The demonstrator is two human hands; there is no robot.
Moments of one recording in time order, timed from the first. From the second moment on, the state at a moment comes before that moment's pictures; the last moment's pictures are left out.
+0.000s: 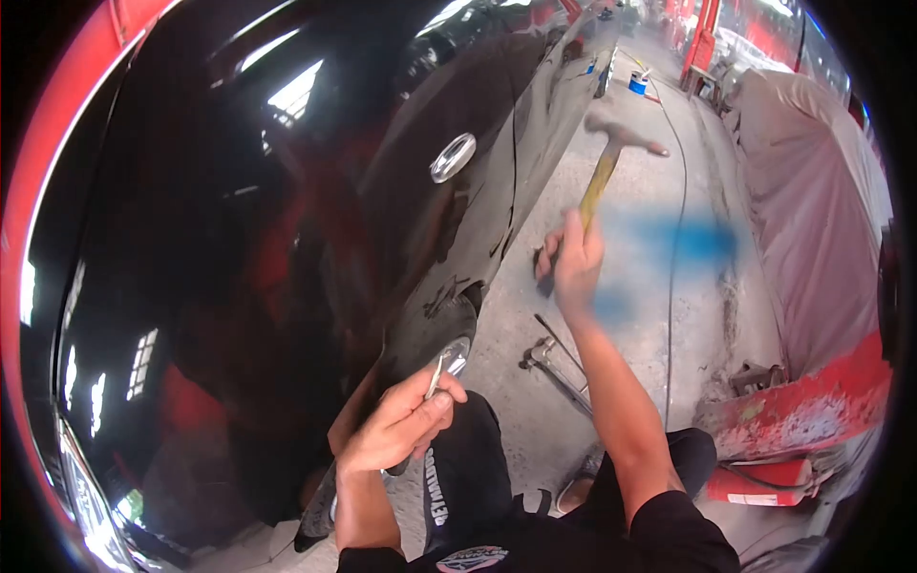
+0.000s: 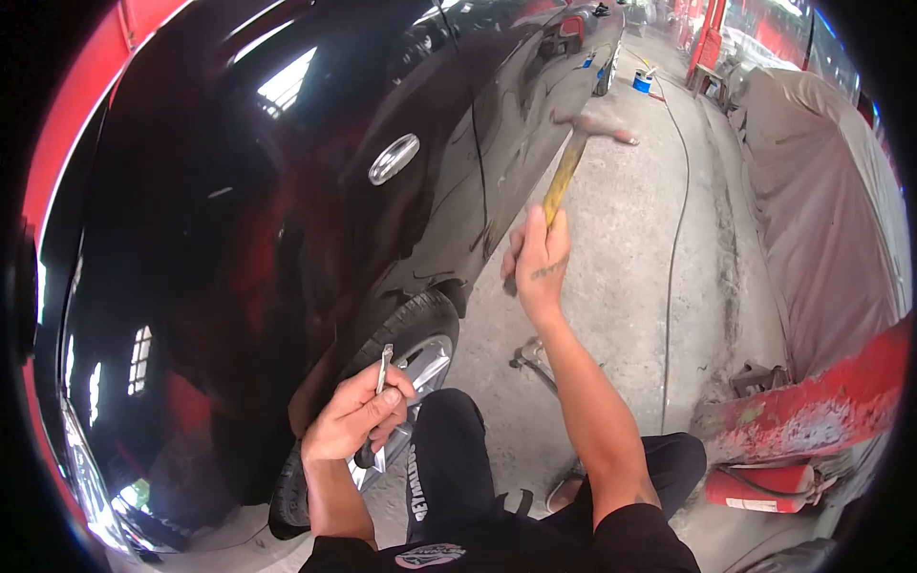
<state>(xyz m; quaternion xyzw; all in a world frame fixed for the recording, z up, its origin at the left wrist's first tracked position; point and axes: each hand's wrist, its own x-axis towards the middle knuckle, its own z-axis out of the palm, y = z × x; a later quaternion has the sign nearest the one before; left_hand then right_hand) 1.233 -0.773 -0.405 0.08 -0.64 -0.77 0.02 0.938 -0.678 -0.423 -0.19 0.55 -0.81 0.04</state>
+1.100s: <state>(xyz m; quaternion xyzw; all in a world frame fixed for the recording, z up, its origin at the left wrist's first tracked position) 1.235 -0.776 -0.418 0.09 -0.65 -0.76 0.01 0.907 -0.707 -0.399 -0.23 0.59 -0.77 0.09</state>
